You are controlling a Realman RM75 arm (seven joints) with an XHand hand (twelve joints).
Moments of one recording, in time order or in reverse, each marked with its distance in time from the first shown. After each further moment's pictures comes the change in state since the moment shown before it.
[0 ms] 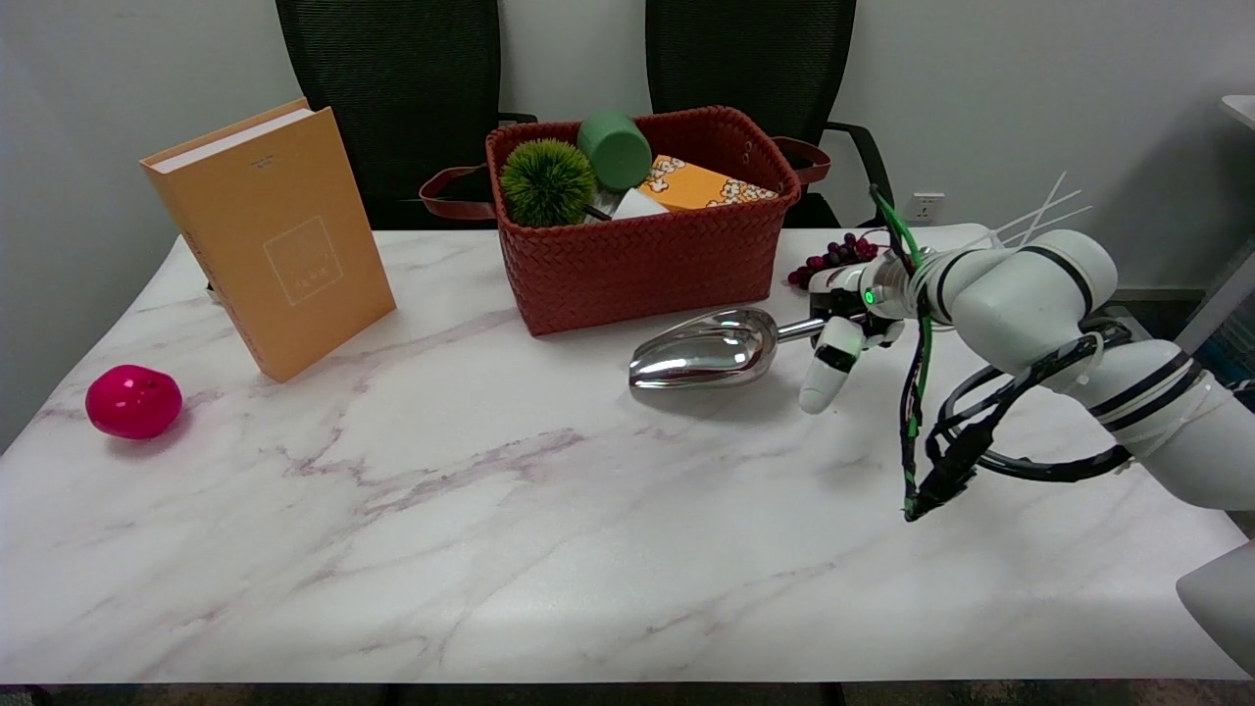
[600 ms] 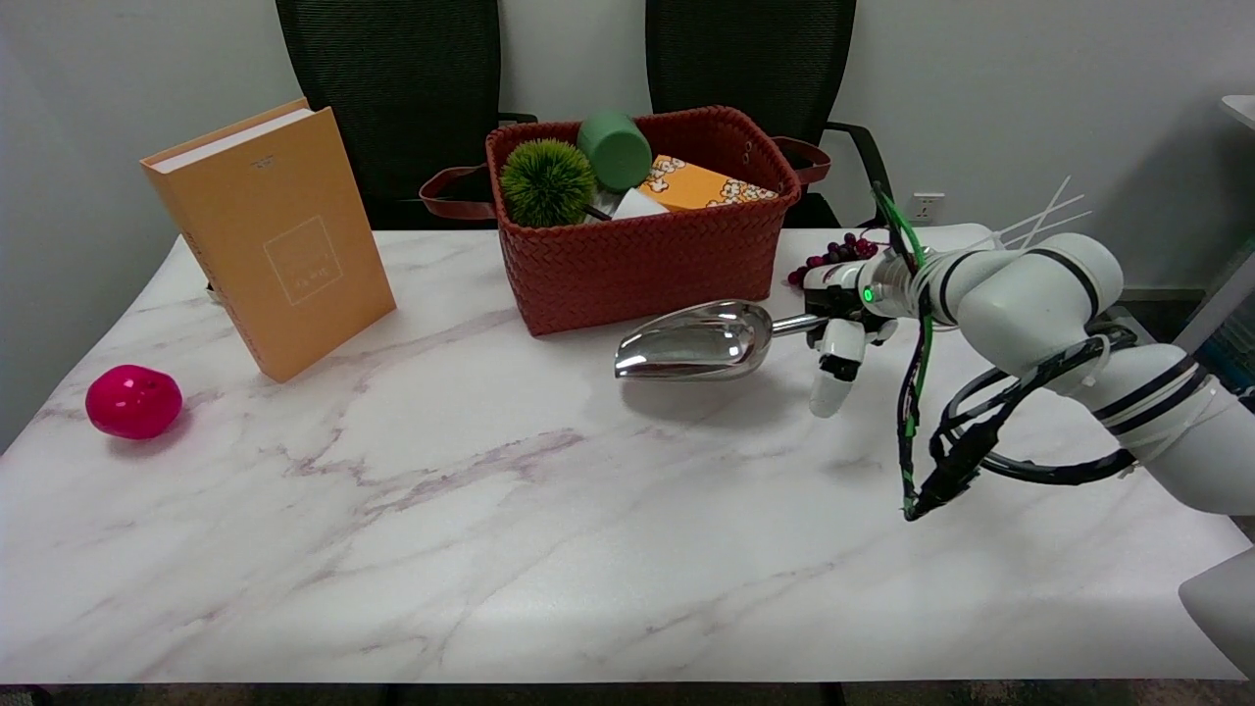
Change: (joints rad) arm -0.019 0.000 0.026 0.000 0.031 0.042 0.000
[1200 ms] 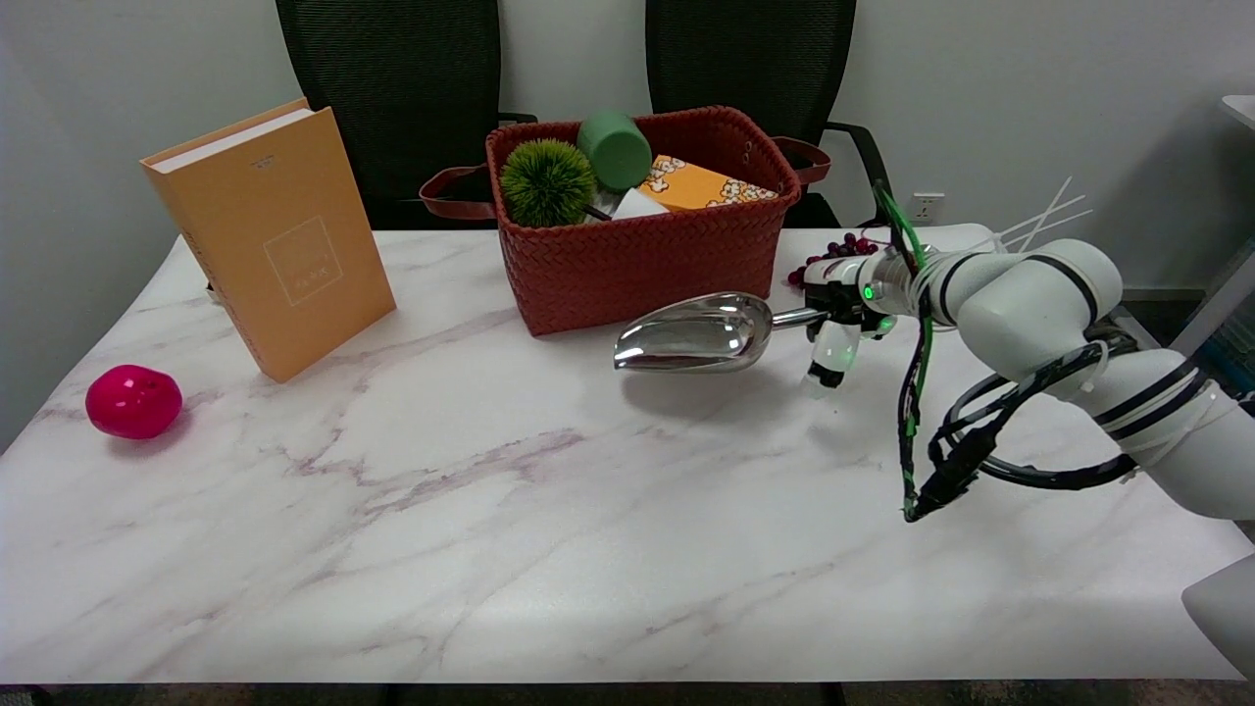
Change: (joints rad) arm -0.013 0.001 0.001 -0.003 -0.025 0.045 0.013
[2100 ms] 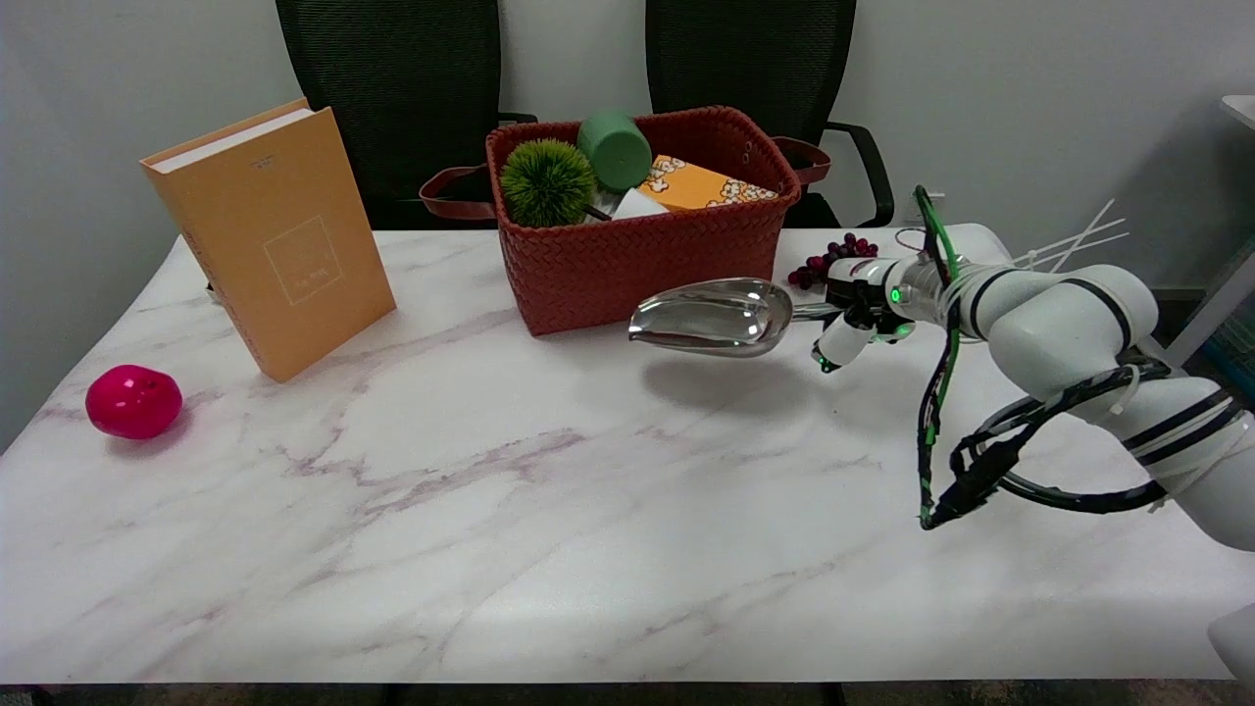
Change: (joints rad) arm -0.116 0.007 0.124 0.004 -0.003 0.101 0.055
